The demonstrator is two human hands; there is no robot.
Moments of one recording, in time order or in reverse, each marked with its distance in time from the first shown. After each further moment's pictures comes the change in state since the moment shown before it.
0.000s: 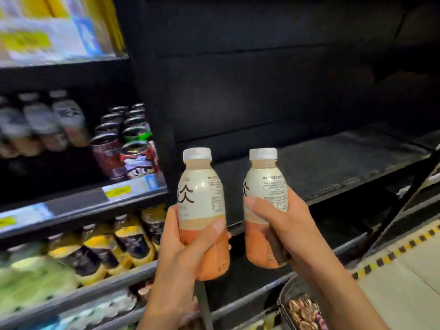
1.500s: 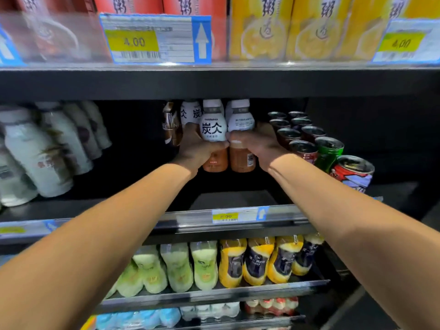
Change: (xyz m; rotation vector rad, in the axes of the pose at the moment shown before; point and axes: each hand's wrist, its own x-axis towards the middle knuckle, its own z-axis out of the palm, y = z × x) left_hand 0.232 0.131 -0.362 0.498 0.344 0.177; right_hand 0.191 -0.028 0.441 -0.259 -0.123 -0.053
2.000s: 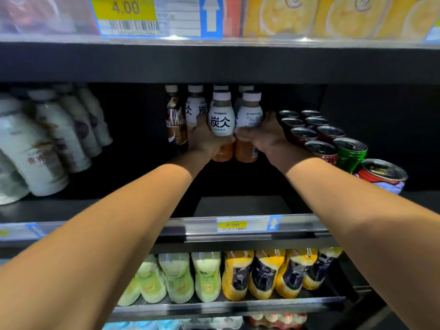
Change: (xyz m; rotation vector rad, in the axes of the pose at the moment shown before) left_hand 0.045 -0.020 0.019 0.192 0.041 0.058; right_hand 0.039 0.008 0.005 -0.147 0.050 -0.099
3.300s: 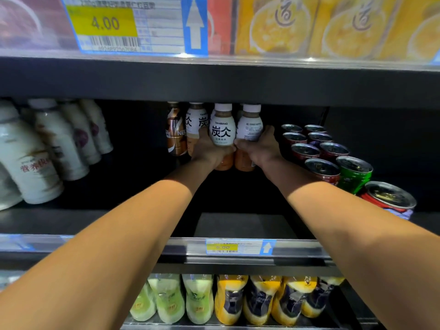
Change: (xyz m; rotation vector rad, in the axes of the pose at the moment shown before) left_hand 0.014 0.001 0.017 -0.053 0.023 -0.094; right_hand 0.023 0.011 0.010 -0.011 0.010 0.010
